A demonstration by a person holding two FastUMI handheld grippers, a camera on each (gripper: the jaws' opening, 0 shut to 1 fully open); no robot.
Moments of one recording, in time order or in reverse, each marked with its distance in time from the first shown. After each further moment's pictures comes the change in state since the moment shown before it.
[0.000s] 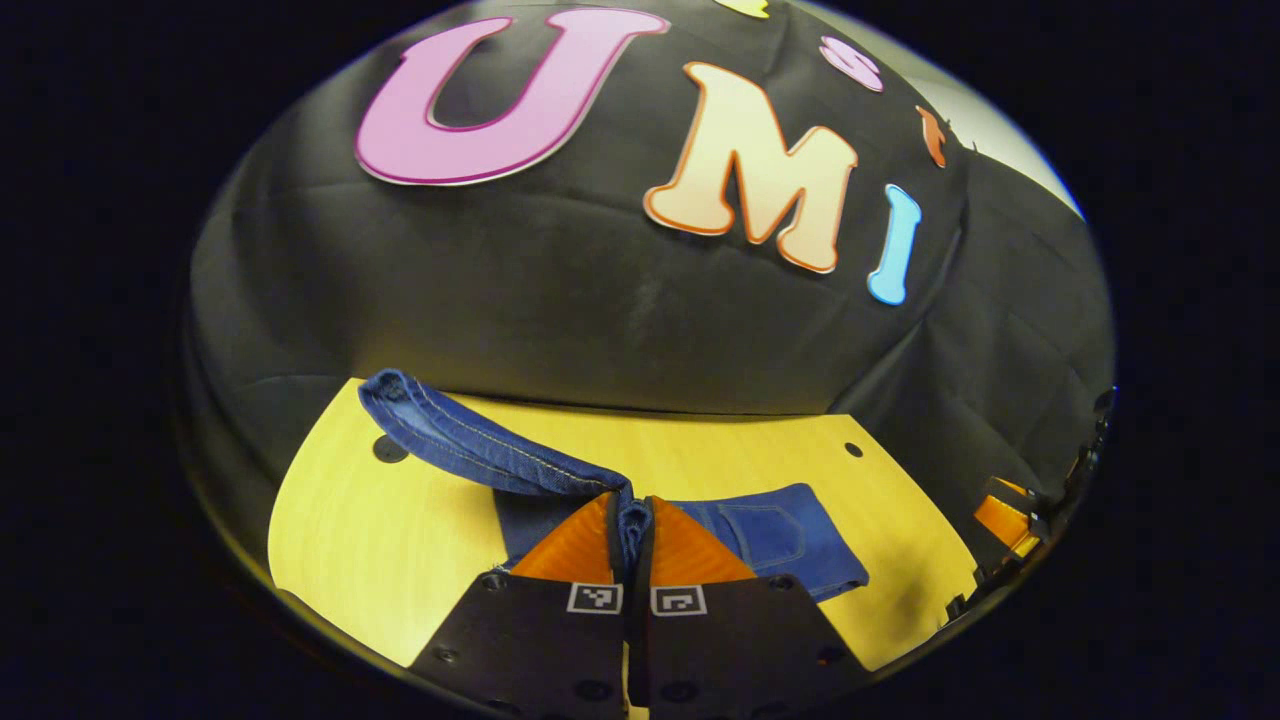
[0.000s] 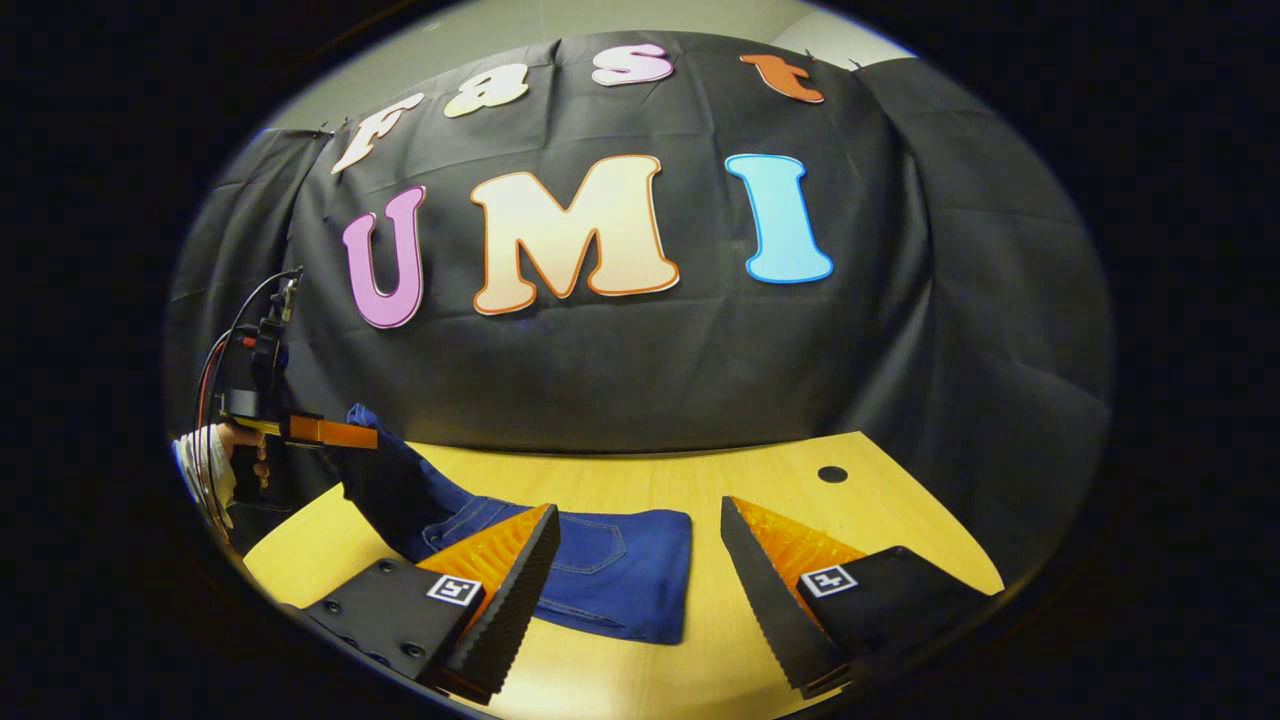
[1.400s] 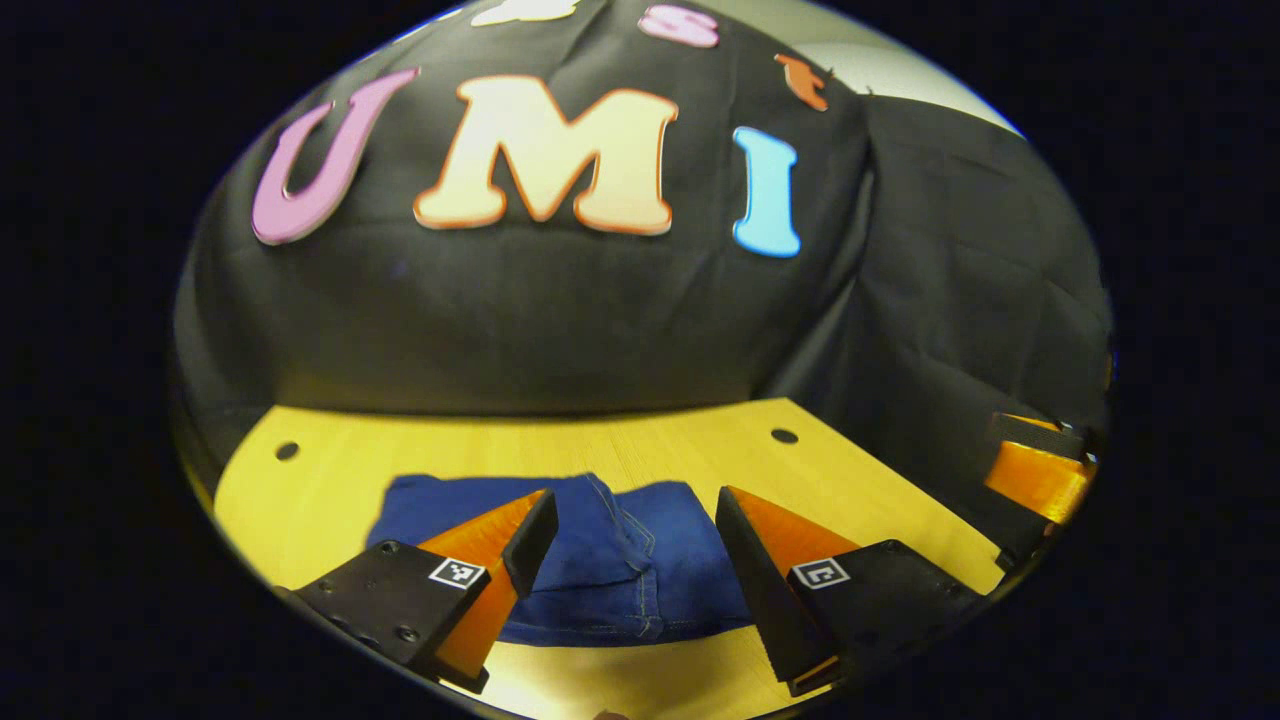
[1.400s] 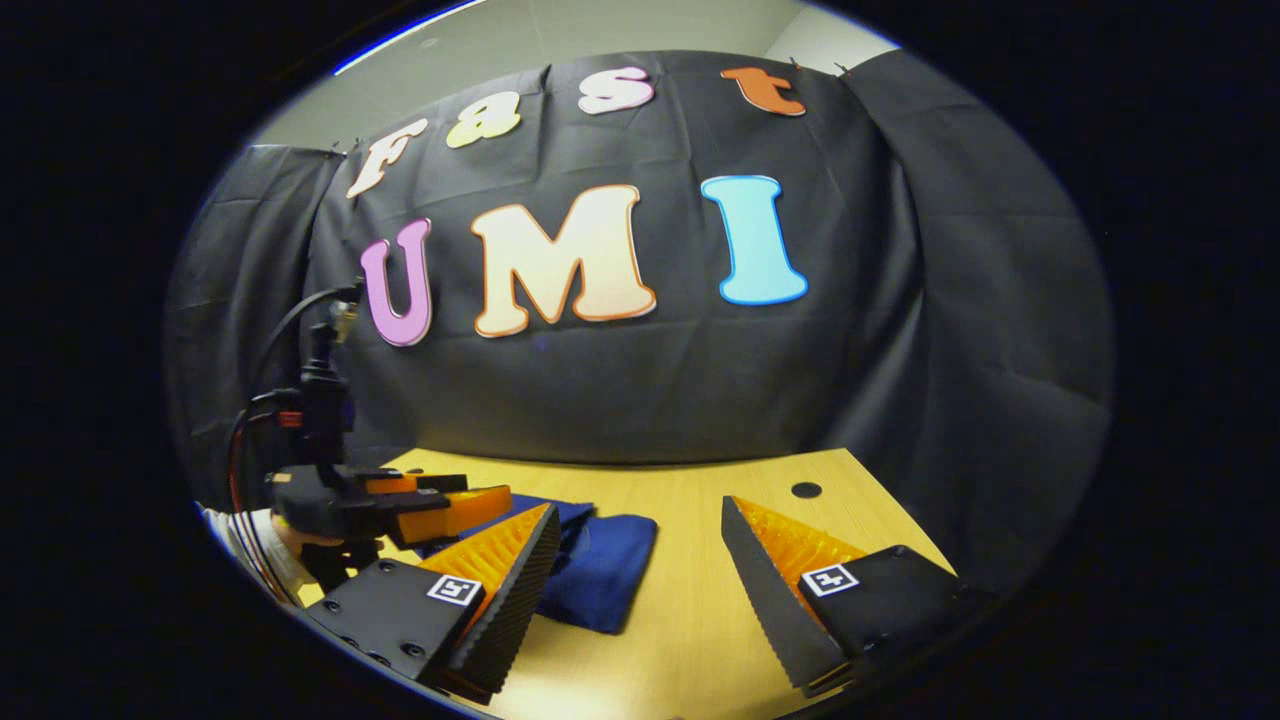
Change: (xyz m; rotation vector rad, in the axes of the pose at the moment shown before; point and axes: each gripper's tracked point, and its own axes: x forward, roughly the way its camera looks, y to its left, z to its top) left arm 0.013 -0.200 -0.049 0.221 -0.220 0.014; right arm -0.044 -0.041 0.029 0.007 -0.104 0.081
